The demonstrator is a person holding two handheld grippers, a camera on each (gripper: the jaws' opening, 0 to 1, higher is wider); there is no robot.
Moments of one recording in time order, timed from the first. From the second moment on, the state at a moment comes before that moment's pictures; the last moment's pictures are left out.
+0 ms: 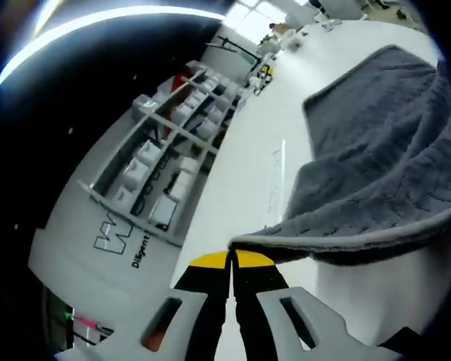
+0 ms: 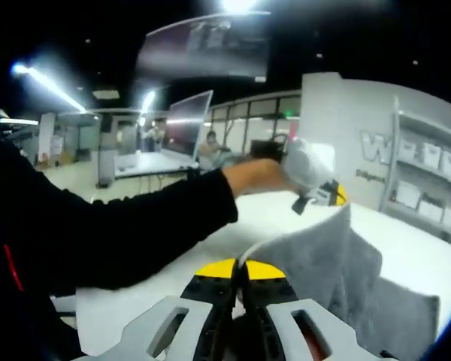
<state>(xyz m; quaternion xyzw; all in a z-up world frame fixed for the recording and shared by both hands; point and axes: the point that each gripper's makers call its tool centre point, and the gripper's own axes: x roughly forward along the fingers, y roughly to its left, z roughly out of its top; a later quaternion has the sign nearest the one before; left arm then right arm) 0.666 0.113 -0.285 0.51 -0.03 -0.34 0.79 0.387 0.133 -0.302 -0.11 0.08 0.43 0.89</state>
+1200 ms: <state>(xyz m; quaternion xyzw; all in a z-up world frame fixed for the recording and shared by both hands) 0.662 0.258 -0.302 0.58 0.08 -0.27 0.77 0.381 0.236 -0.305 -0.17 0.07 0.50 0.85</state>
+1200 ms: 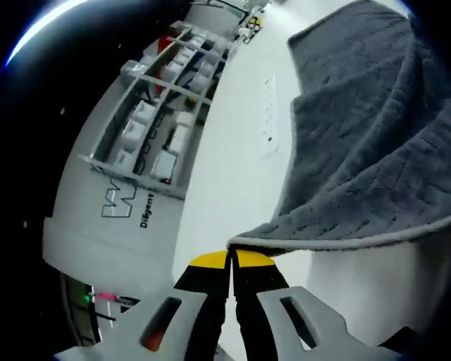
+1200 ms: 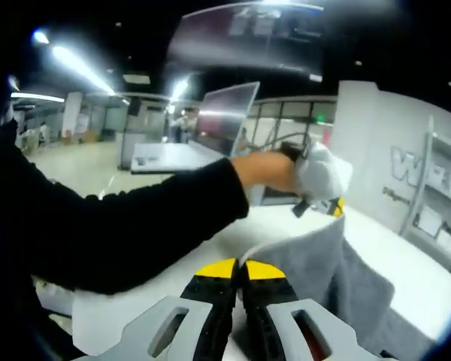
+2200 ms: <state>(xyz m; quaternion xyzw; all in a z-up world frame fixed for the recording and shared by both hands) 0.651 0.381 -0.332 0.60 0.23 -0.21 0.73 0.372 0.322 -0.295 -0.14 0.07 0.55 0.82</state>
